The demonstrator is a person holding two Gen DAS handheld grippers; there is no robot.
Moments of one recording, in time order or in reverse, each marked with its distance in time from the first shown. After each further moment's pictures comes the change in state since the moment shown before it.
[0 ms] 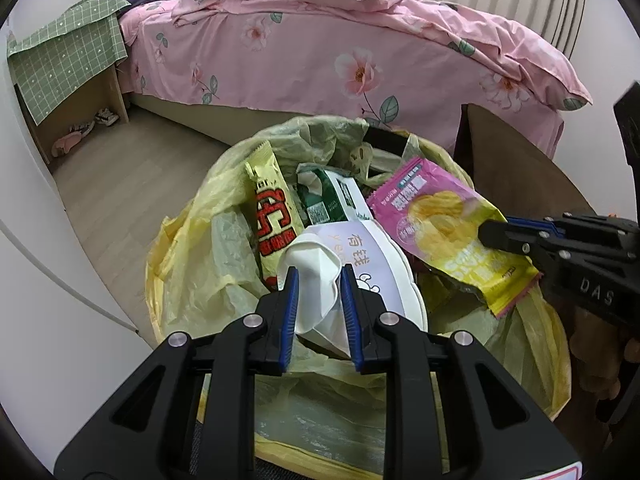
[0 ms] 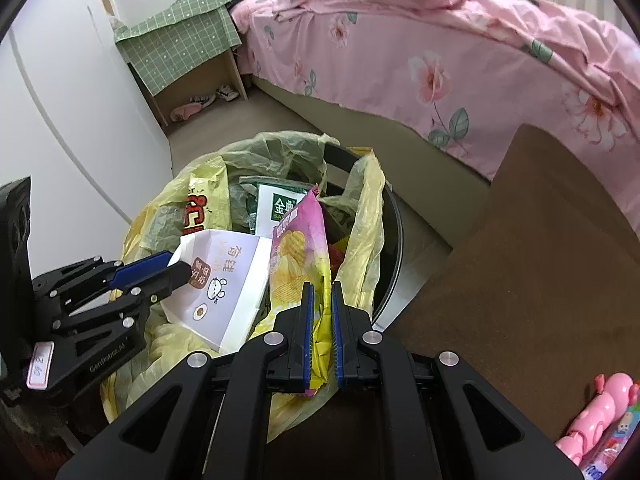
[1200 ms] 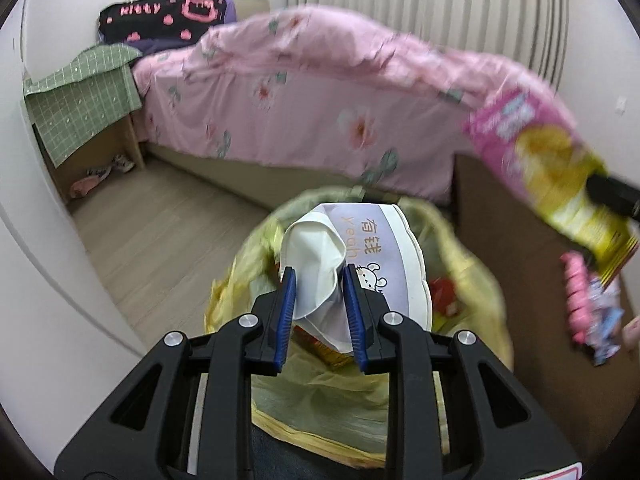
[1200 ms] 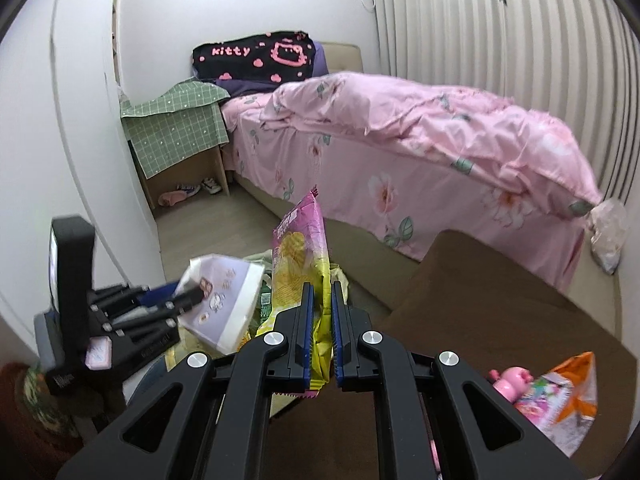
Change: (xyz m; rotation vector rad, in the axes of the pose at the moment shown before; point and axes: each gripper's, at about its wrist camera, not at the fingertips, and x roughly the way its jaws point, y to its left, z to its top) left arm -0.045 -0.010 0.014 0.057 -0.118 0.073; right arm -0.127 0.019 -0.003 0.026 -0.328 -0.096
